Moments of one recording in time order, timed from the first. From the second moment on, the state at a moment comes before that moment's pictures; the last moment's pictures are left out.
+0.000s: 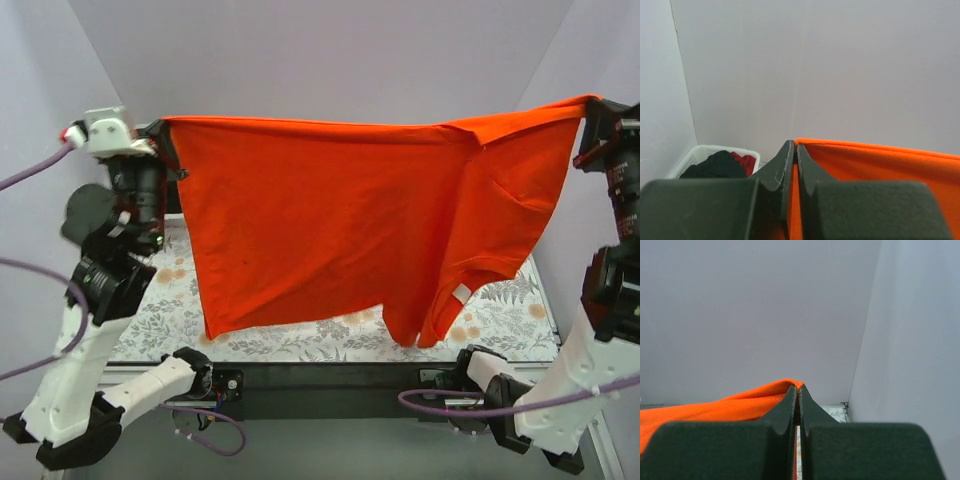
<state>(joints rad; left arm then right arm) -0.54 0.91 1.51 -0.22 -0.55 0.05 -0.32 1.06 2.14 -0.78 -0.30 0.10</state>
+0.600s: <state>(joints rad) -0.30 1.82 1.28 0.07 -0.48 0.02 -0.16 1.79 1.63 -0.50 -0.36 0.10</state>
